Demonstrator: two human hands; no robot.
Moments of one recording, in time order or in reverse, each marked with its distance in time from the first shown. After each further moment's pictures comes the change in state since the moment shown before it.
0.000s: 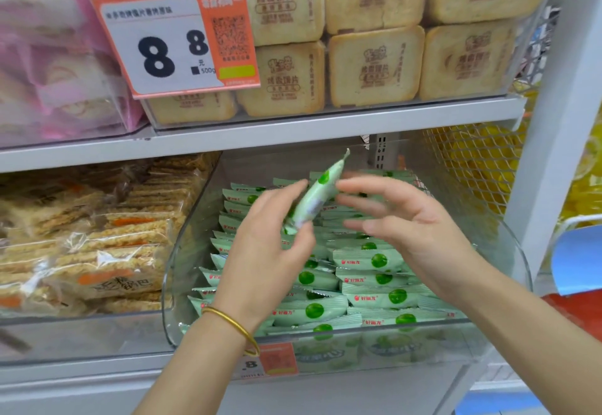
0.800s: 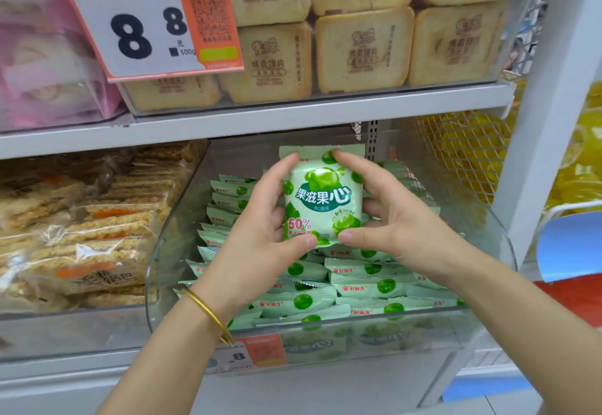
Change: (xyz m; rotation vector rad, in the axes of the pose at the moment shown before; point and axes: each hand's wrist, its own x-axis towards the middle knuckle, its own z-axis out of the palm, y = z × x) left_hand 0.003 0.001 0.002 -0.701 -0.266 -0.131; right_hand 0.004 0.002 -0.005 -0.096 -0.096 0.067
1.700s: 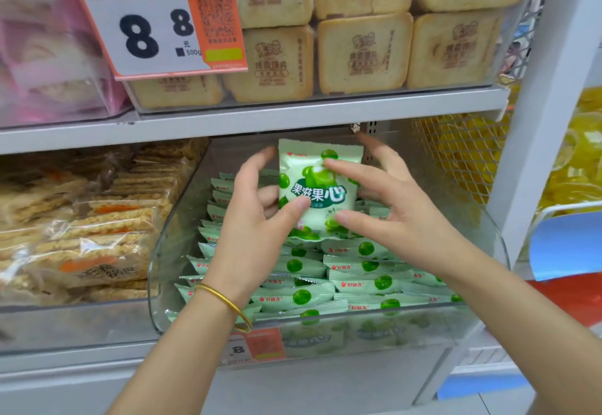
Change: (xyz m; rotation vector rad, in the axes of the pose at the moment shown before) left_hand 0.005 0.001 0.003 0.051 0.271 0.000; right_hand -0.001 -0.007 -0.003 -0.538 0.111 -0.125
